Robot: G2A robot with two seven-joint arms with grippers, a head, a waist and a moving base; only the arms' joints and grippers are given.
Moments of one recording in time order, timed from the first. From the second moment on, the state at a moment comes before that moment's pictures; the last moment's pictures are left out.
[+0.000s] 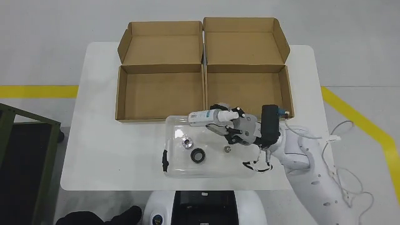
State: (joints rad) left arm -0.23 -0.27 -0.37 -1.29 3.07 0.37 0.06; right arm -1.27 -1.19 1.23 -1.81 -0.91 -0.94 -0.02
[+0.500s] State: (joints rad) left arm -0.23 -0.27 -0.37 -1.29 3.07 0.37 0.06; right arm -1.30 -1.20 1.26 -1.95 -0.89 -0.88 -0.14
